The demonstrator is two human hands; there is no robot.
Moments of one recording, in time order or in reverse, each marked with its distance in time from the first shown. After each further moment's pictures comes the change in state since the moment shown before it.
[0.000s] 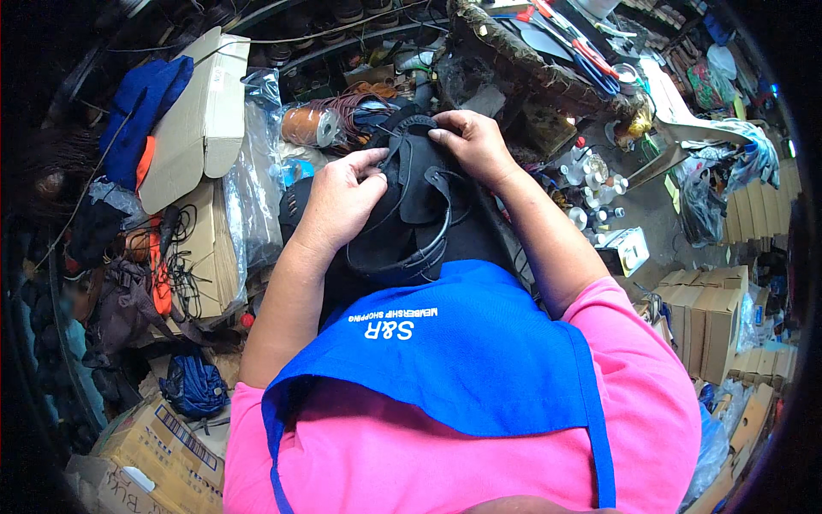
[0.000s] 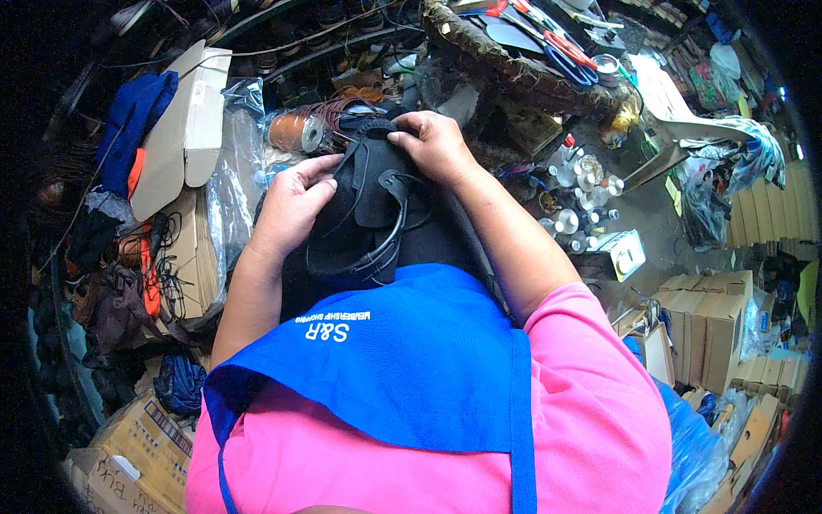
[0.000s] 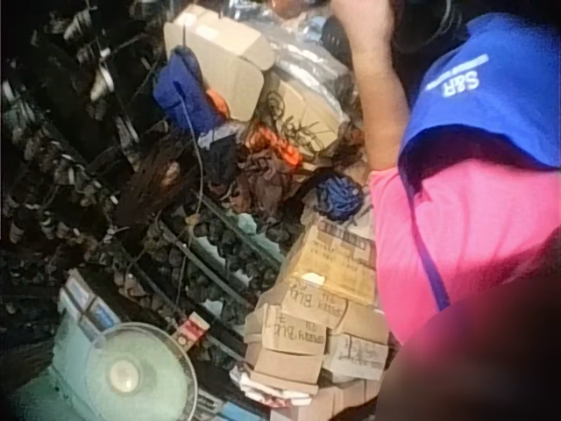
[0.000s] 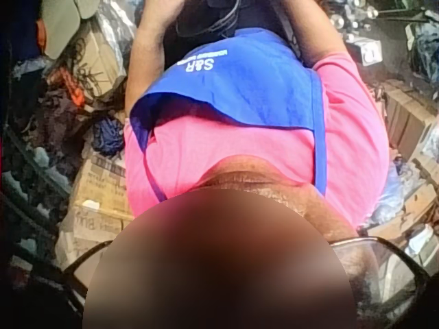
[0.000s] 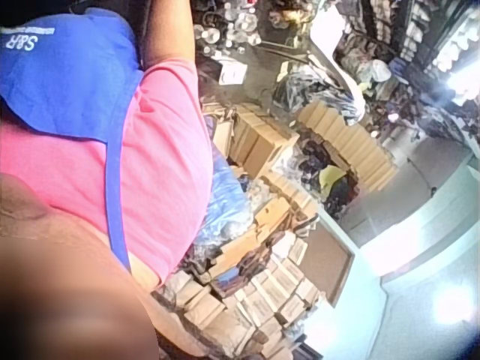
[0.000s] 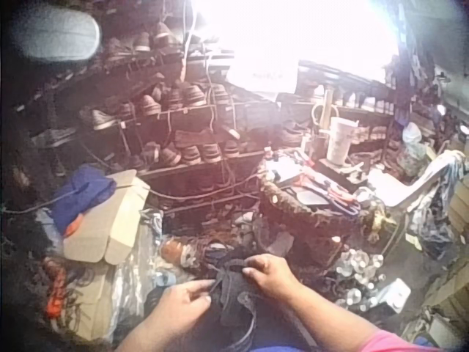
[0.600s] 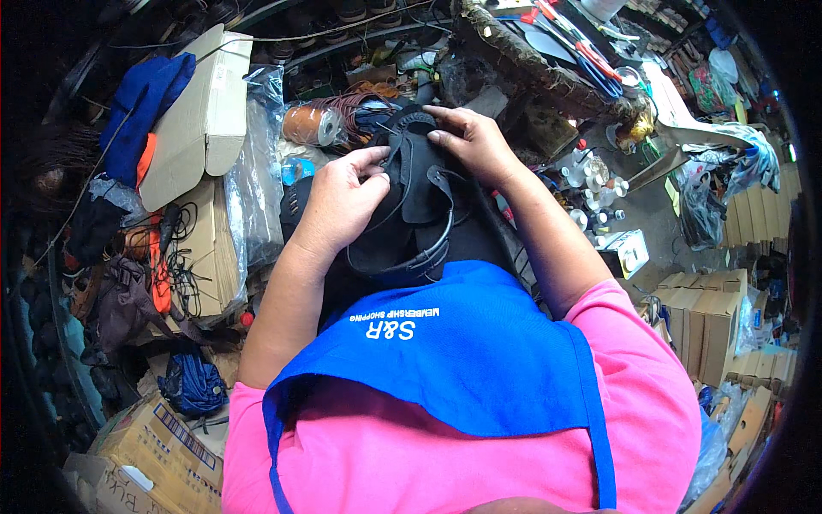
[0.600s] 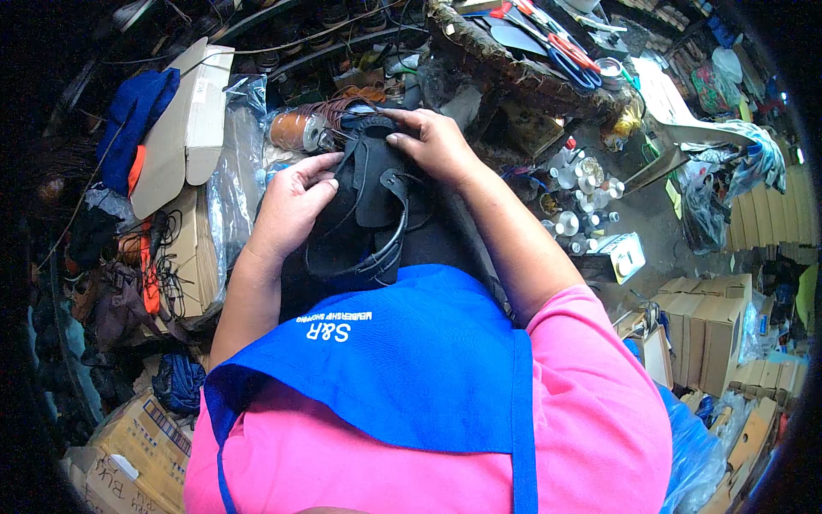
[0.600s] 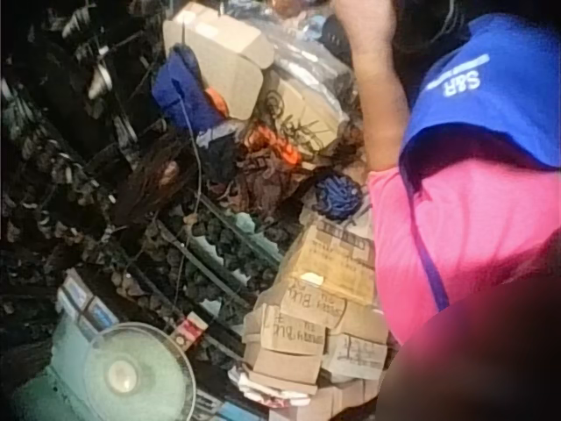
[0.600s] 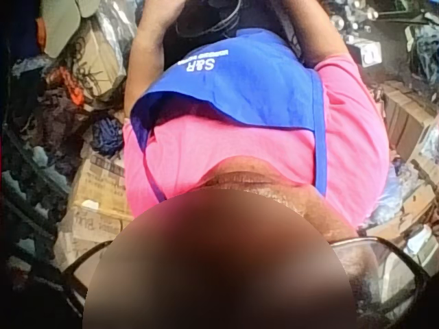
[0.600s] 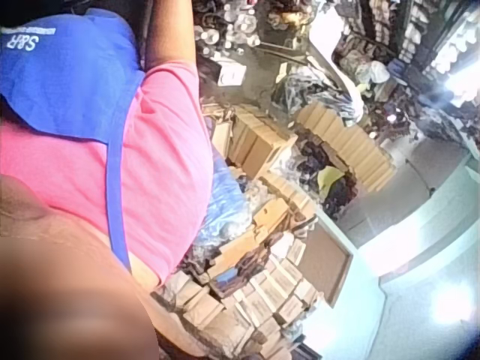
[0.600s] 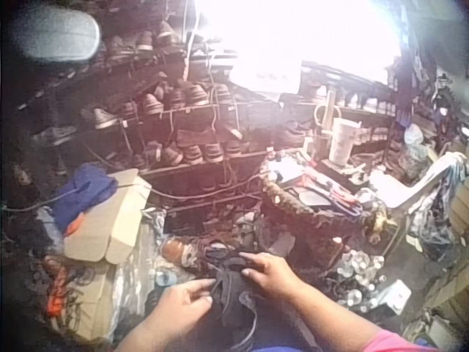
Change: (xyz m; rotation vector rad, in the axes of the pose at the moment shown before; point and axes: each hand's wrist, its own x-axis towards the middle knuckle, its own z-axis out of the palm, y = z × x) left_hand -0.004 0.010 -0.001 -0.023 0.010 -0.011; right_hand 0.003 -0.007 -0.002 0.033 -0.070 -0.134
